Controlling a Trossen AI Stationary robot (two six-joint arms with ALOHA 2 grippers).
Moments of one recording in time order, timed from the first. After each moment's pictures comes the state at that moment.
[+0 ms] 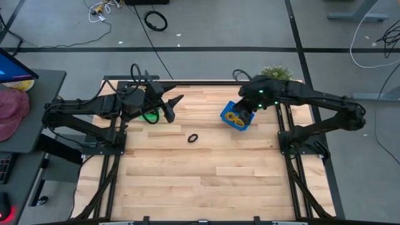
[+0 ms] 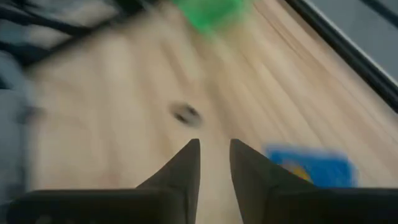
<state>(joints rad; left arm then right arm) -0.04 1.16 1.27 -0.31 -0.64 -0.09 -0.23 1.19 1.27 -0.84 -0.10 0.26</state>
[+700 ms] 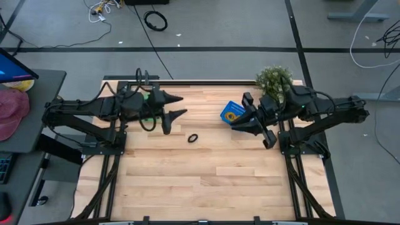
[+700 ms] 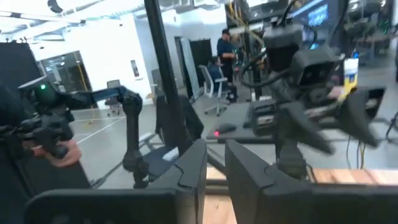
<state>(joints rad) -0.09 1.16 1.27 -0.30 -0.40 -0.12 0.16 1.10 1.28 -0.09 -0.16 0.18</state>
